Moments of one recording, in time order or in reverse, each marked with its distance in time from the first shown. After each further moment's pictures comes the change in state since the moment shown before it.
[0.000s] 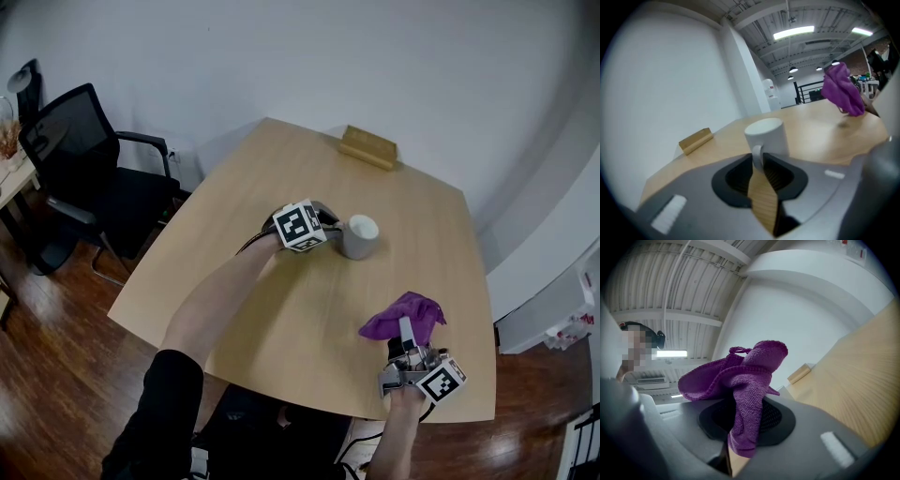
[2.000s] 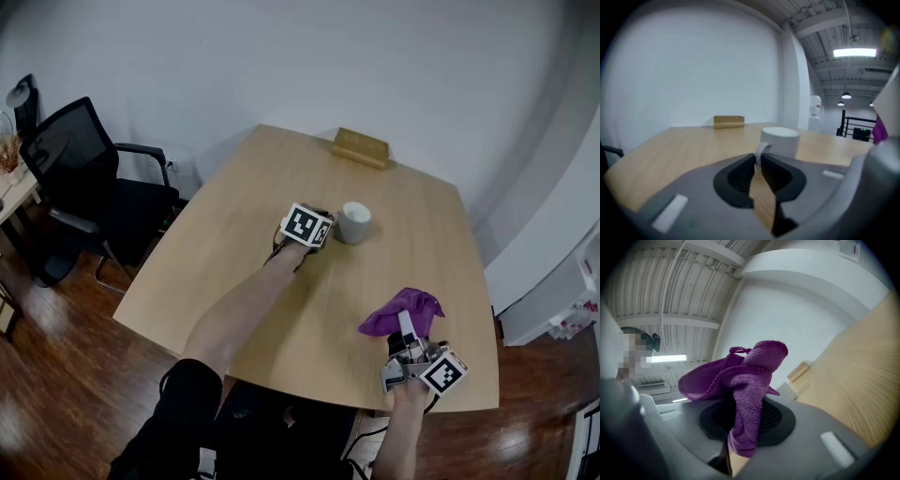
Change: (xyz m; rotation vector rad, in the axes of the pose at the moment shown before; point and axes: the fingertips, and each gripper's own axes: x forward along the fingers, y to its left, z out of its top) left arm 0.012 0.042 -0.012 -0.555 -0.081 0.307; right arm -0.009 -0.001 0.004 0.046 -0.004 -0.011
